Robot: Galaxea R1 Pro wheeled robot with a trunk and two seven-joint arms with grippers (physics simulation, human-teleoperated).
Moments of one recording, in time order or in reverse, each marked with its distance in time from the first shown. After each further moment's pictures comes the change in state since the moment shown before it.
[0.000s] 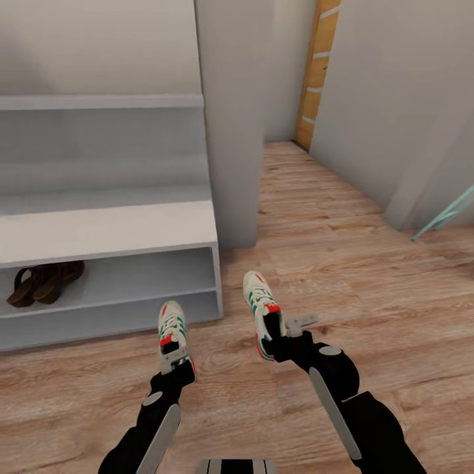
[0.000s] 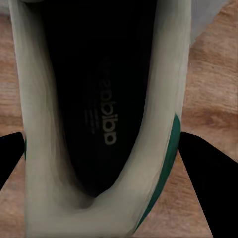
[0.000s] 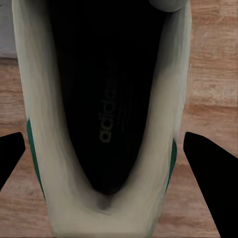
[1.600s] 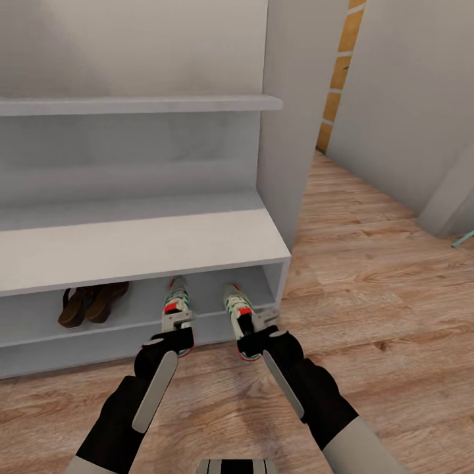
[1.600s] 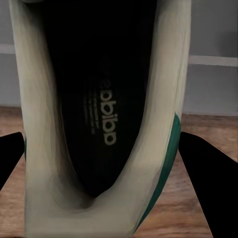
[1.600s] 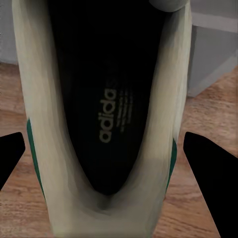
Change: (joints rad) left arm -0.161 0.003 0.014 -0.194 -0.002 0.458 0.100; right arm -0.217 0.132 0.158 0.424 0.002 -0.054 -0.101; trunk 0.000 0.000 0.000
